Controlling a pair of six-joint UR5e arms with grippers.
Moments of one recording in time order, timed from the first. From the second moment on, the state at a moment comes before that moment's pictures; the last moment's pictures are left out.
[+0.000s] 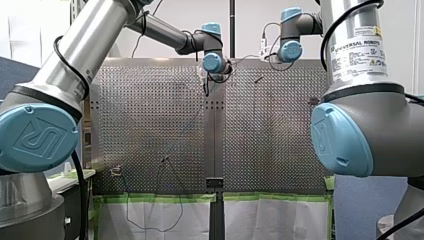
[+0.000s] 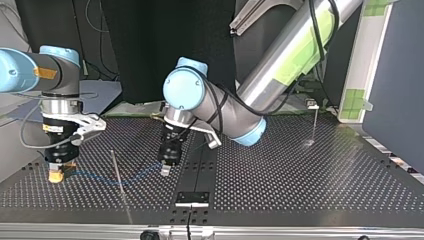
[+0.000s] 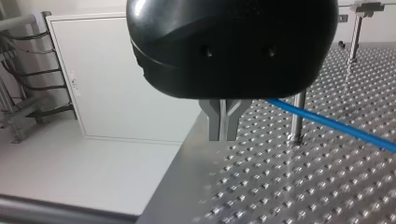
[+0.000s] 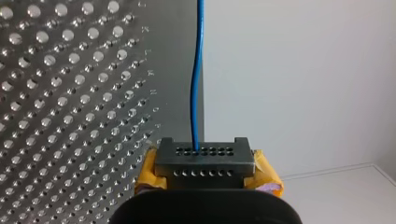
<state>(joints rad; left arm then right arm) -0.63 -2.06 -1.12 -2.92 -1.87 -1.72 1.87 -1.33 1.38 -0.26 1.59 1.62</state>
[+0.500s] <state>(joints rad) -0.66 -2.18 -0.98 -2.95 -1.87 -1.77 1.84 -1.29 1.39 -0.26 1.58 1.62</state>
